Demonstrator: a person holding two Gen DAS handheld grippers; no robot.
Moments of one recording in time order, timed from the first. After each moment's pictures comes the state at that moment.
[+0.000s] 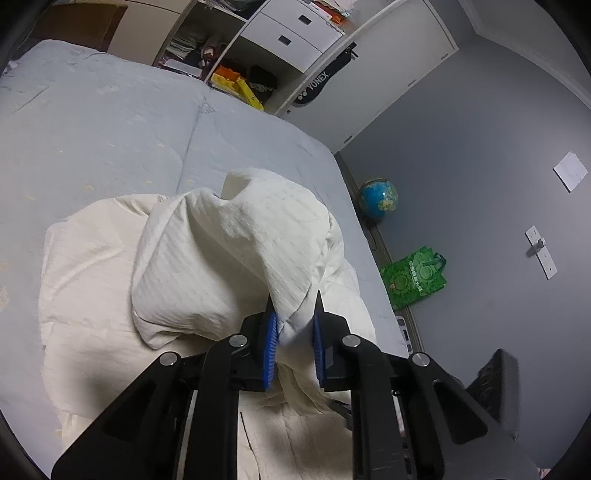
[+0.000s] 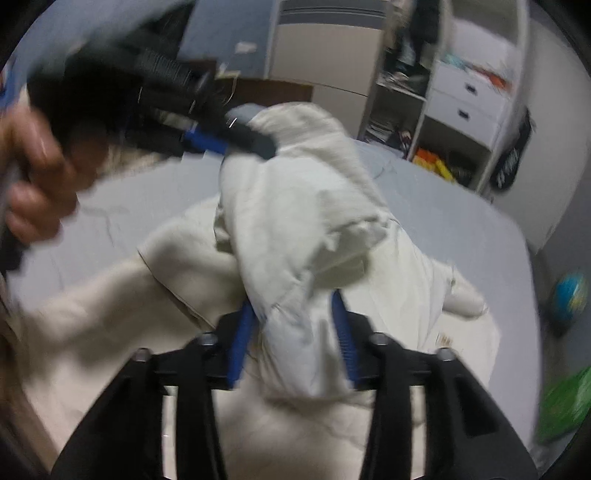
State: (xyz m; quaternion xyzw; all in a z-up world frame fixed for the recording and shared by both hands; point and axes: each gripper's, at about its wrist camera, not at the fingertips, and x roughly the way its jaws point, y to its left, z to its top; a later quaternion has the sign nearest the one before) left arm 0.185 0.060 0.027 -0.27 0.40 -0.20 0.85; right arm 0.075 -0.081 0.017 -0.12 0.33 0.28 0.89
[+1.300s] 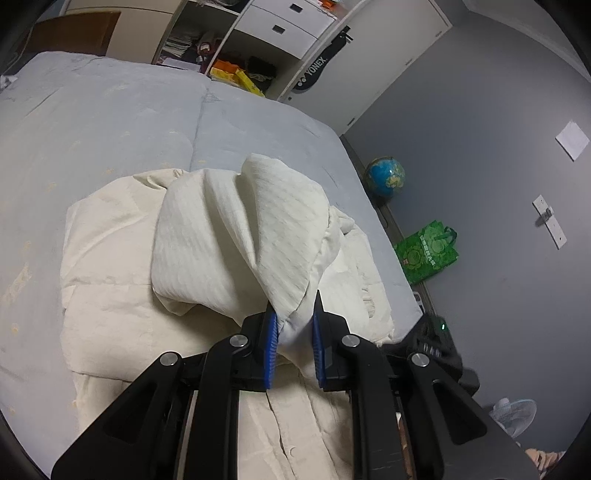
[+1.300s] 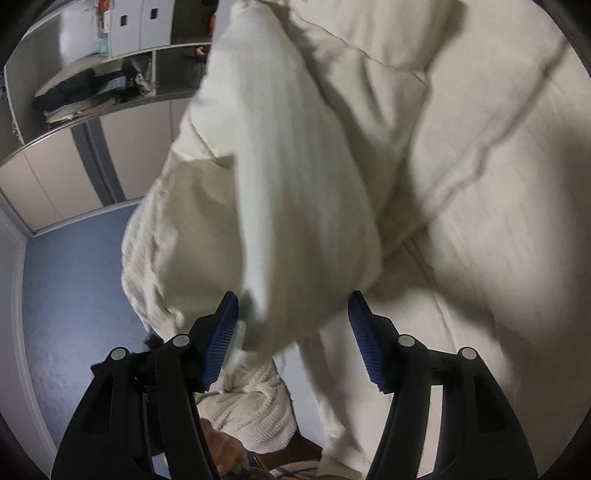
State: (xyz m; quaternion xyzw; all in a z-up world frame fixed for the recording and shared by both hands) left arm 0.147 0.055 0.017 -0.22 0.42 -0.20 0.86; right arm 0.128 -0.176 -0.114 0.60 0.51 0.18 0.59
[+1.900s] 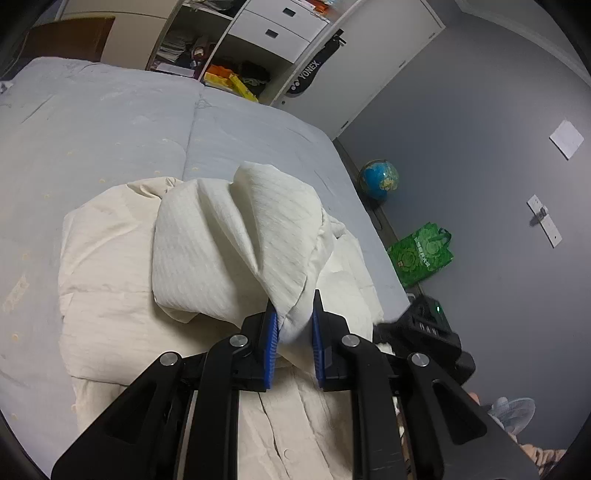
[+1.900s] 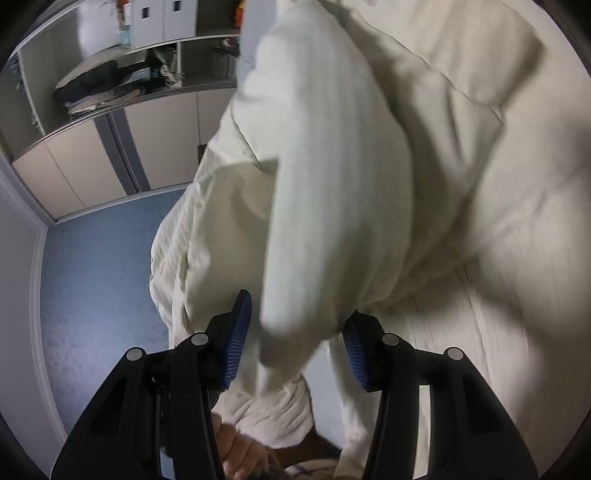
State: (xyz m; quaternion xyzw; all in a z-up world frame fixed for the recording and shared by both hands) left arm 0.147 0.055 0.026 -0.22 0.41 -0.21 0.86; right arm 0.149 -0.180 -0.100 0.60 0.49 0.23 0.59
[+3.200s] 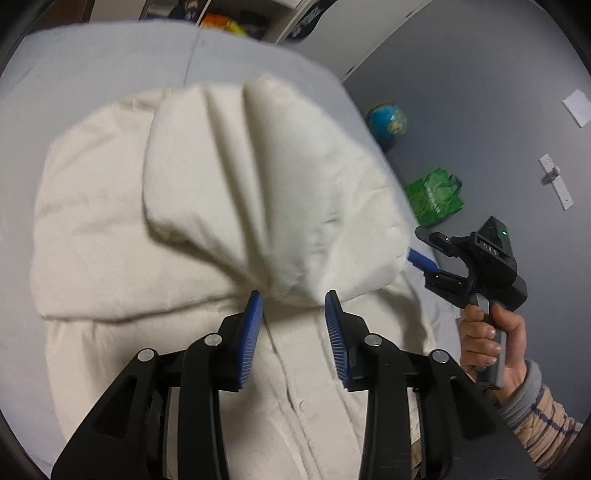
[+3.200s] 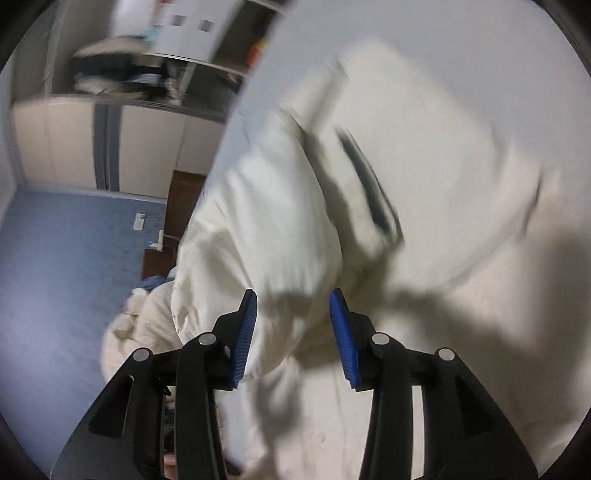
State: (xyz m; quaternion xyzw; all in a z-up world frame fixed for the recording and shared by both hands) left arm 0.152 0.035 -0.010 -0.19 0.50 -0.22 0.82; right arm 0.125 -0.272 -0.062 0.47 0.46 0.16 0.74
